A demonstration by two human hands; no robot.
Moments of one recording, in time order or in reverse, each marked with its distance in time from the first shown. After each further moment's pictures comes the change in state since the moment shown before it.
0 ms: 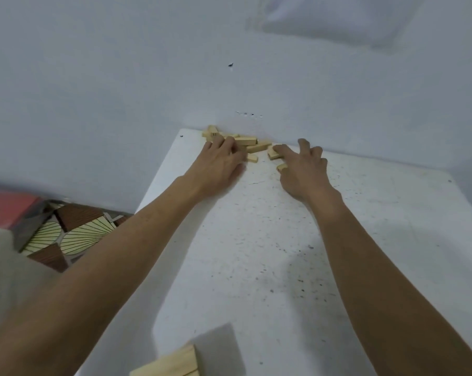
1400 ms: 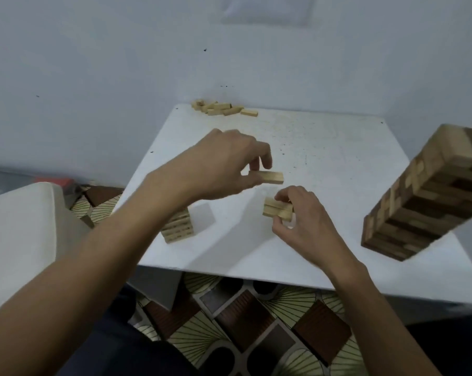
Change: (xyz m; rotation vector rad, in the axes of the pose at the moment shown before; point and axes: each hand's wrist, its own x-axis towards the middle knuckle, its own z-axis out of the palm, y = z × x) left_hand -0.129 0.228 -0.225 -0.134 -0.301 0.098; right_hand -0.330 0.041 -0.026 0.508 0.176 -0.232
